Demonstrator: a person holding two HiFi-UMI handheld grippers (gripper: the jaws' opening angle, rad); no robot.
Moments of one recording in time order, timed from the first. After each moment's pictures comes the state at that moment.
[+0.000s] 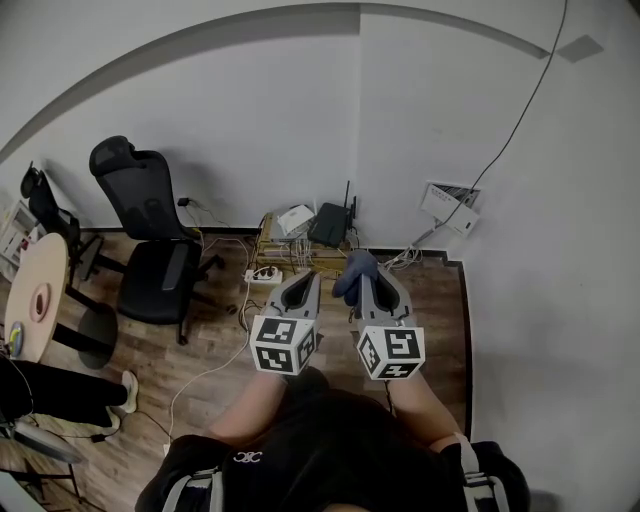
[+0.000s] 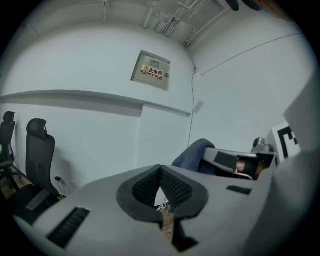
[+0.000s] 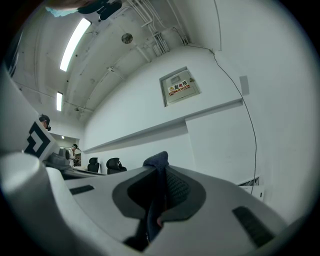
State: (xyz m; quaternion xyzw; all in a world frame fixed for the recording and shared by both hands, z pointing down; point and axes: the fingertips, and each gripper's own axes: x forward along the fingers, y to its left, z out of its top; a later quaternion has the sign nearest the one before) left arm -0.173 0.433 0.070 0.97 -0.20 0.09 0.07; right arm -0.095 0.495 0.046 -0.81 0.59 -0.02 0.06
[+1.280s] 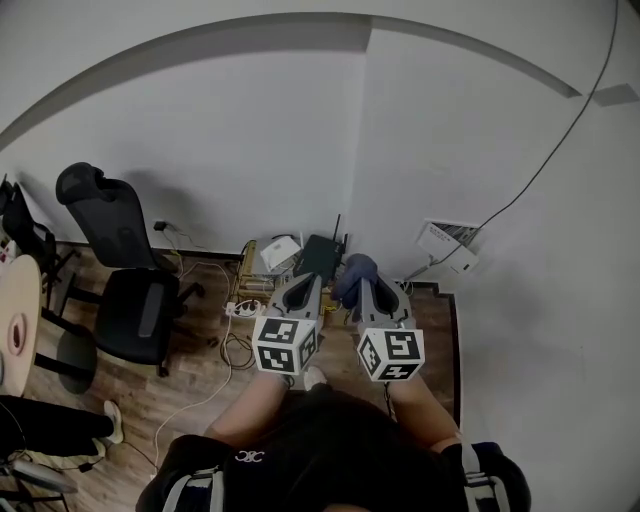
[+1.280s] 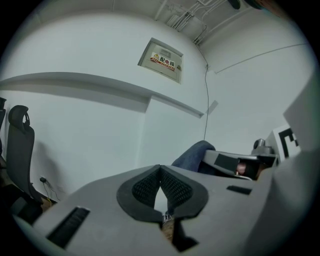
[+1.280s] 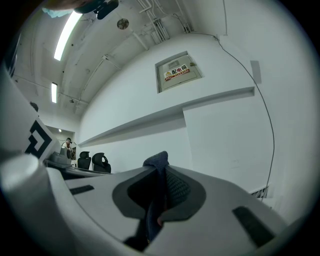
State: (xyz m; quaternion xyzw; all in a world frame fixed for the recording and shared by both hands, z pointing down) left arm -0.031 0.273 0.078 0.97 -0.18 0.08 0.10; right arm 0.042 0.335 0.053 -0.81 0.58 -0.03 0.03
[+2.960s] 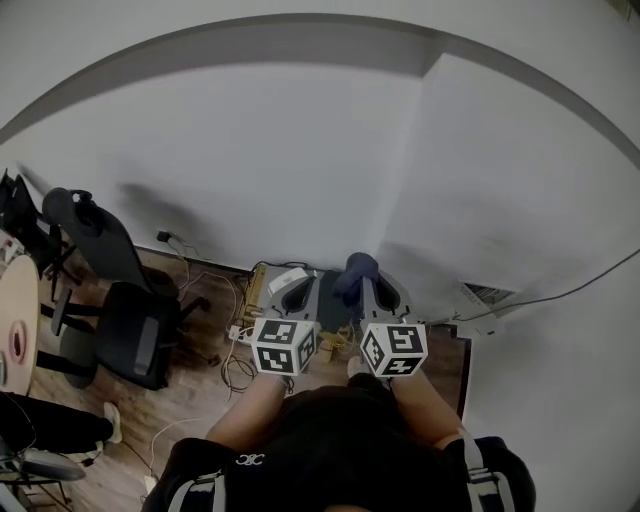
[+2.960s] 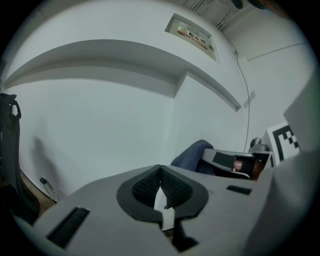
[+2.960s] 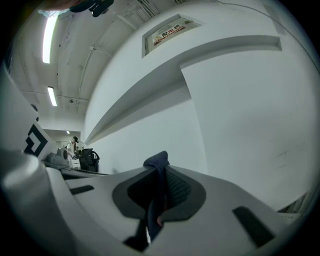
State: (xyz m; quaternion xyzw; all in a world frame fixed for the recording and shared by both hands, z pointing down) left arm 0.115 0.042 0.114 0.95 -0.25 0.11 0.14; right arm 0.208 0.090 0.090 -0.77 0.63 -0.09 0.02
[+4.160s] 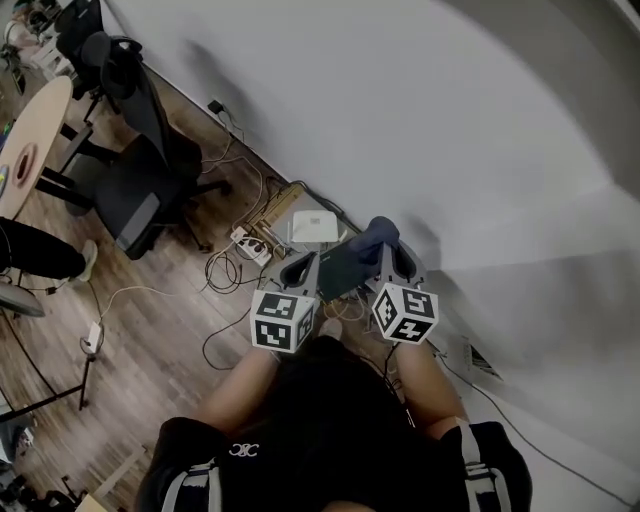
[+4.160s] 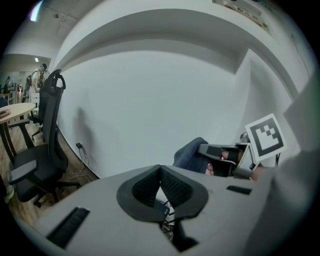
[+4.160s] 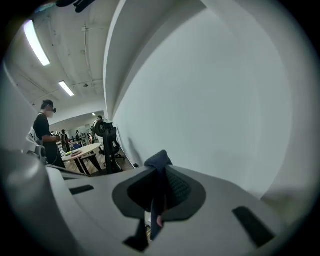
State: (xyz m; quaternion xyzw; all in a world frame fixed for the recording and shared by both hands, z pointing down) left arm 0.112 -0.079 0.253 0.83 -0.45 0.17 0.27; right arm 0.259 -0.111 0.245 -0.63 0.74 -0.22 -0.11
